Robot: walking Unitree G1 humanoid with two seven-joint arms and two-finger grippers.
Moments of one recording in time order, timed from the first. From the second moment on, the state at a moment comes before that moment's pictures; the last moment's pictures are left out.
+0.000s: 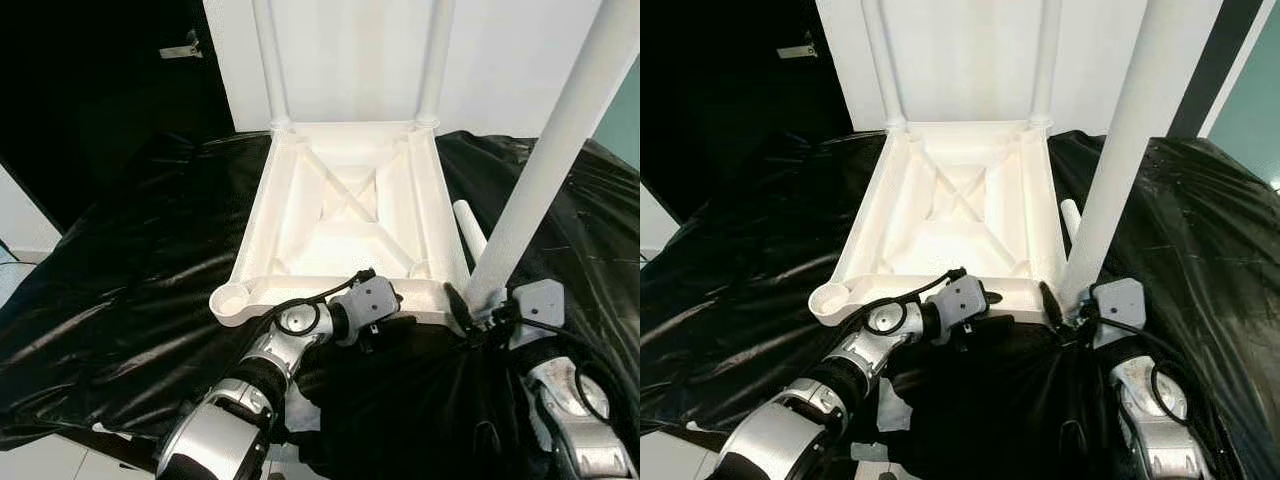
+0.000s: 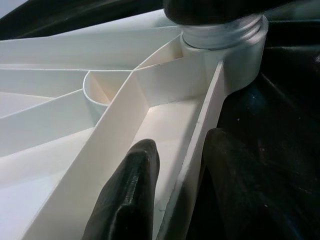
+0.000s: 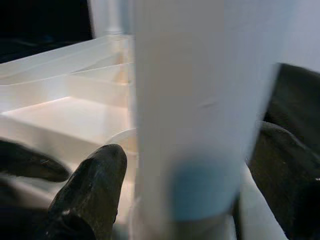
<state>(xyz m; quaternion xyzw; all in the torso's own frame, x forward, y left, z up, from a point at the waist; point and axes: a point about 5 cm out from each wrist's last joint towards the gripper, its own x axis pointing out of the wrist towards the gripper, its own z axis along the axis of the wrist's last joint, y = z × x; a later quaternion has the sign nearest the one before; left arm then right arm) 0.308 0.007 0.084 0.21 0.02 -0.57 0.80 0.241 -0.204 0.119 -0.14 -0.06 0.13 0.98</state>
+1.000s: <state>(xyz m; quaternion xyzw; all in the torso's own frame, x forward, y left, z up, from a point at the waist) 0.306 0.005 0.085 0.21 0.01 -0.57 0.79 0.227 -0.183 0.110 -0.03 -0.07 -0.09 0.99</state>
